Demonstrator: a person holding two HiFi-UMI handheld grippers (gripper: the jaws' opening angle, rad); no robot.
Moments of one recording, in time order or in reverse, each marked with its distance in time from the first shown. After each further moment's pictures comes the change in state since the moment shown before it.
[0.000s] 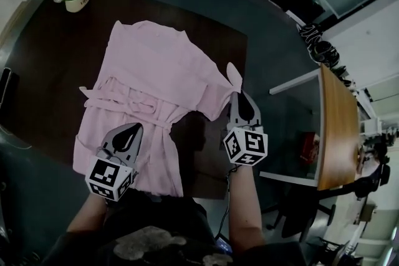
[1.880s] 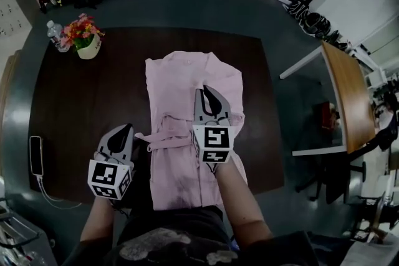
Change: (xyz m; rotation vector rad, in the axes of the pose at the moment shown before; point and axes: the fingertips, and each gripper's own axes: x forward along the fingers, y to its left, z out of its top) left arm -0.048 0.255 0.066 0.151 0.036 -0.037; right arm 0.133 0.258 0.052 -0.058 0.061 -0.102
